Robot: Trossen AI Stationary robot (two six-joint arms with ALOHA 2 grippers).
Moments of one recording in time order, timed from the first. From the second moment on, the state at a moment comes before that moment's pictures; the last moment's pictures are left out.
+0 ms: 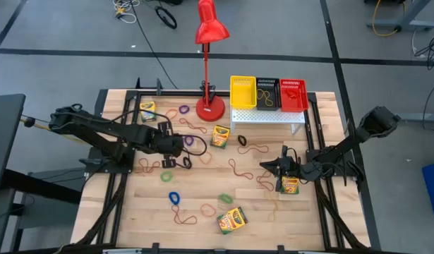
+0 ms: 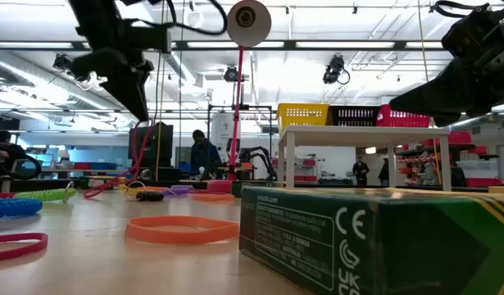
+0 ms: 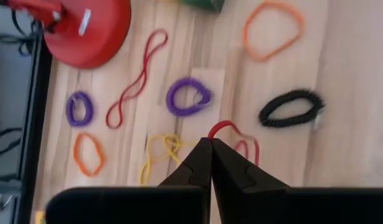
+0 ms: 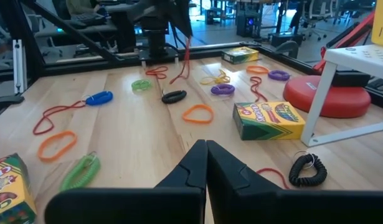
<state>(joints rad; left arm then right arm) -0.15 1.26 0.90 -0.84 -0.49 -0.15 0.60 1.18 0.09 0.83 0.81 0.25</state>
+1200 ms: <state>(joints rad) -0.21 1.81 0.90 0.62 -0.22 -0.04 0.57 1.18 0.09 0.82 0.64 0.44</state>
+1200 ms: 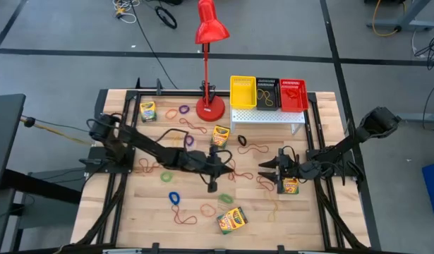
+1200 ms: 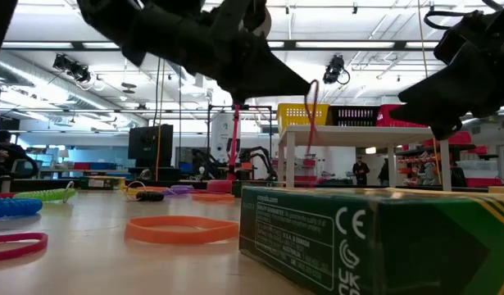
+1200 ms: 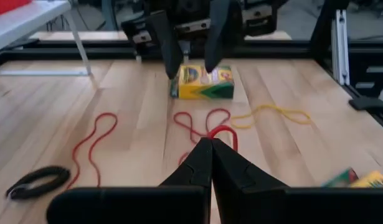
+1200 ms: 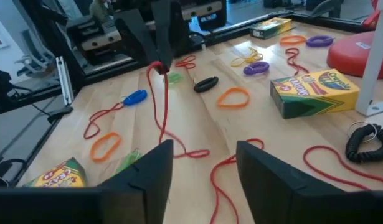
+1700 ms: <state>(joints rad) -0.17 1.91 0.90 0.83 -0.10 0.03 0.52 1.21 0.23 0.64 0.65 0.43</state>
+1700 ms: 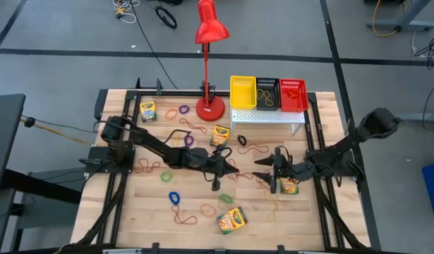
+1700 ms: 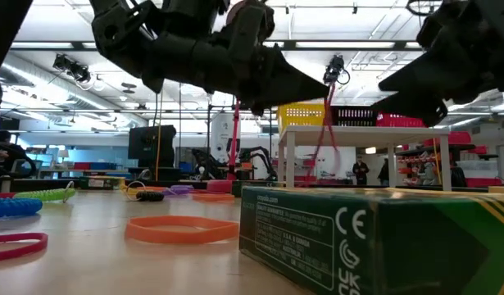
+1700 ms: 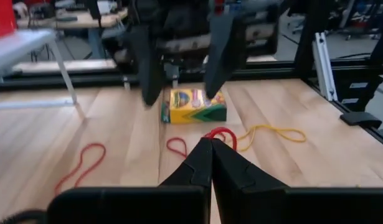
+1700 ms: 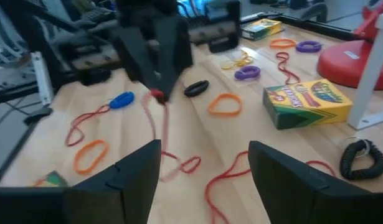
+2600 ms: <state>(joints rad) -0.07 1.90 0.66 1.27 -0.05 -0.06 0.39 1.53 0.46 0.65 0.57 0.39</state>
